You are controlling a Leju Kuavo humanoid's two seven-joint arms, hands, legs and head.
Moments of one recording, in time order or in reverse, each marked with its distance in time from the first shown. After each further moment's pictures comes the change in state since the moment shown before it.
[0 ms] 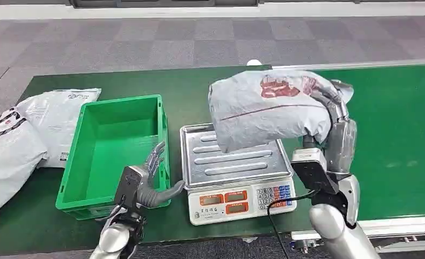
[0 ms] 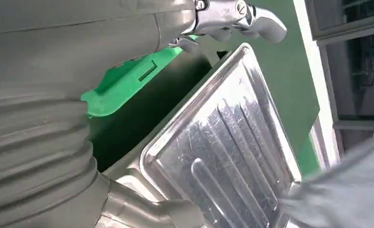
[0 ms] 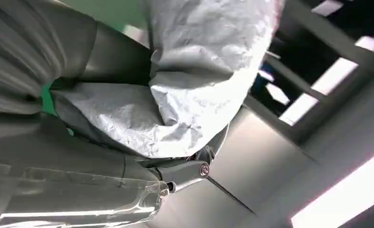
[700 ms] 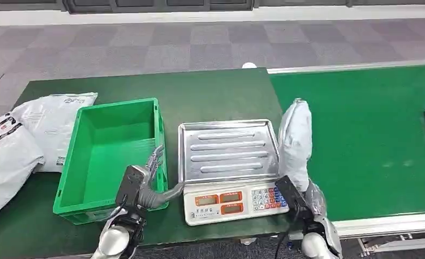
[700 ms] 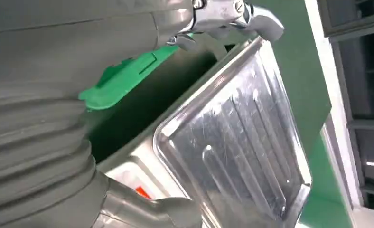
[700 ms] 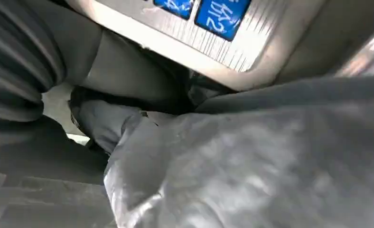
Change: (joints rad) left arm 0.019 -0.010 0.002 -0.030 -0.030 -0.019 0.069; right arm 0.105 0.160 -0.188 0.660 0.019 0.313 0.169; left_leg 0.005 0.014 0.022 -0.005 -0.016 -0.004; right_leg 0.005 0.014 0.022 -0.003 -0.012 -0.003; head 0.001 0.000
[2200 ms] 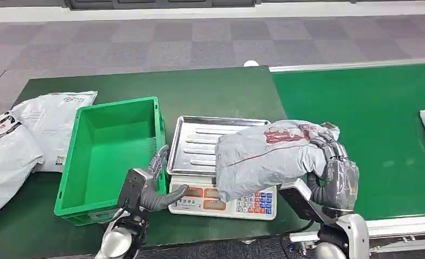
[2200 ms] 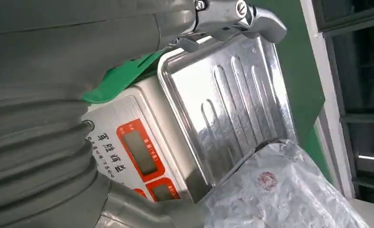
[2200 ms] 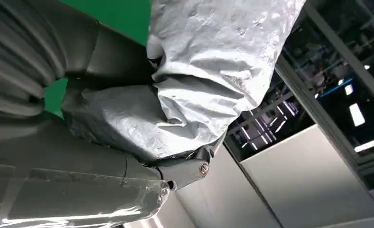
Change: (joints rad) left arm 0.011 -0.013 0.000 0.003 -0.001 -0.016 -0.048; right arm 0.127 -0.122 0.079 -0.723 0.287 -0.211 -0.056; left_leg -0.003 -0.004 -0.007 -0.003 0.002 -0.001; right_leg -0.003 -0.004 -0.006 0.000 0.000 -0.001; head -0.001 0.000
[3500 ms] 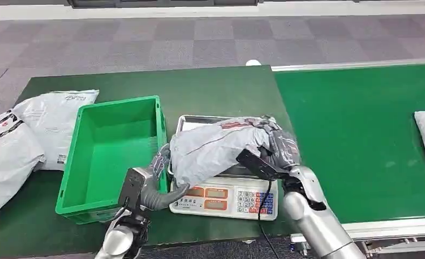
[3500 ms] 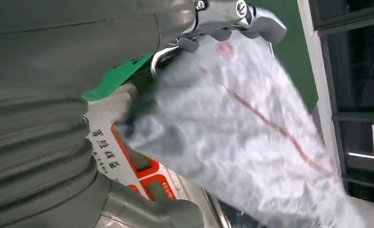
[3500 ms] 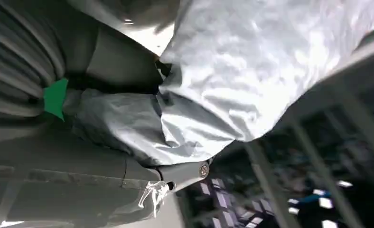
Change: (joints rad) left arm -0.019 0.006 -0.029 0.035 0.050 0.015 -0.028; right arm -0.442 0.048 0.237 0.522 -0.148 0.232 -0.049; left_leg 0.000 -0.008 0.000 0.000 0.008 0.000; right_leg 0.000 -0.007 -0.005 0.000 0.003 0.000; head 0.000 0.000
